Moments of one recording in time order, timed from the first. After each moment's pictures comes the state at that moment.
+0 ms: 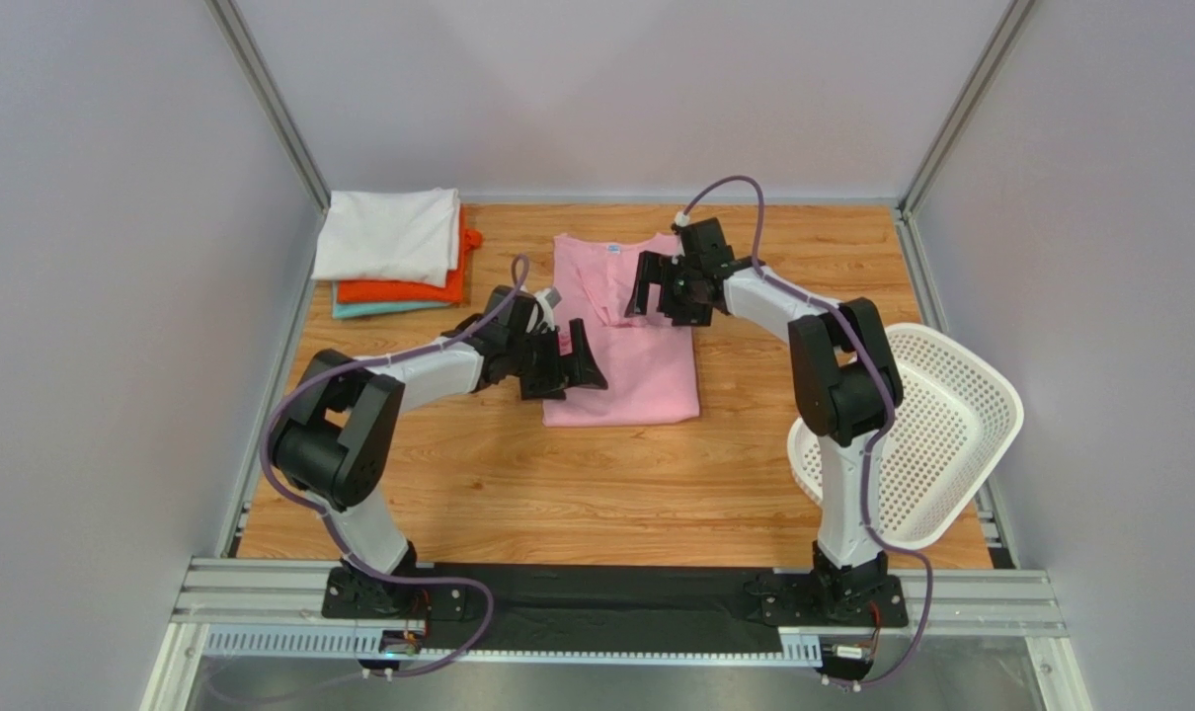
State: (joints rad) left arm -0.47 1.72 0.94 -0.07 0.43 -0.62; right arm 0.37 2.11 1.53 -0.30 -0.22 0.47
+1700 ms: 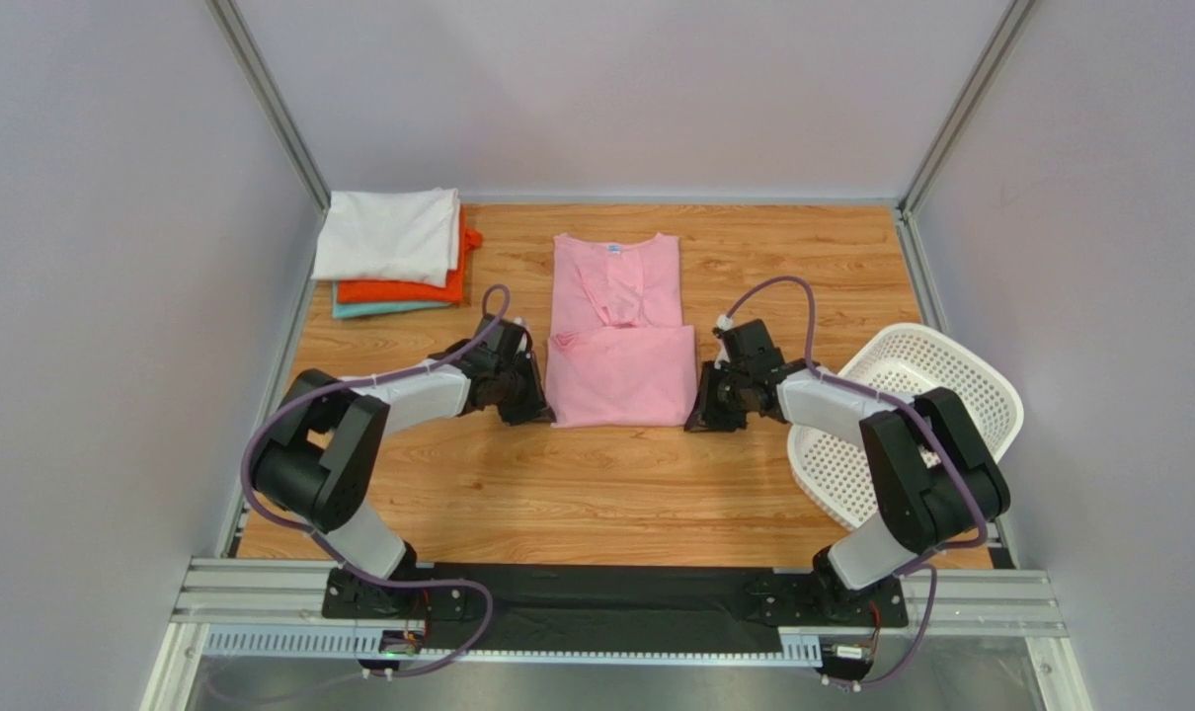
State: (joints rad) left arm -0.47 1.62 0.79 -0.17 0.20 -0.70; right arm 0.40 1.56 0.75 -0.24 -0.26 0.55
